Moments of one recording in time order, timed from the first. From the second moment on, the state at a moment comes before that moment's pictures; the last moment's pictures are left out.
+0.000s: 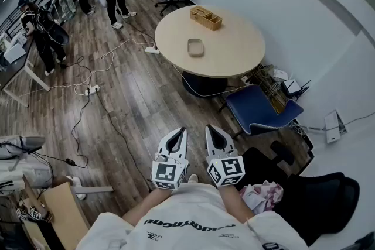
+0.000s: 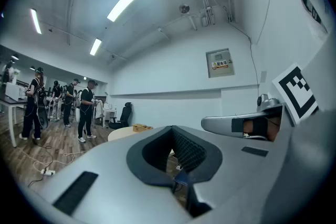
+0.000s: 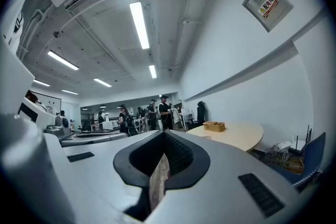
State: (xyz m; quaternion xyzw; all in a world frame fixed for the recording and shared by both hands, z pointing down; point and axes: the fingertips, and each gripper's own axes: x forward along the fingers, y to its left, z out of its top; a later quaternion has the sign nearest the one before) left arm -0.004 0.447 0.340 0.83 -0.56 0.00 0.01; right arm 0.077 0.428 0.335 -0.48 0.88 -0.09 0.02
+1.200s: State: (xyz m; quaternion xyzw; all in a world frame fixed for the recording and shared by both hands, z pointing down) left arm 0.017 0.348 0.393 0.82 -0.56 0.01 0.06; right arm 0.105 0.325 0.380 -0.47 0.87 -0.11 0.00
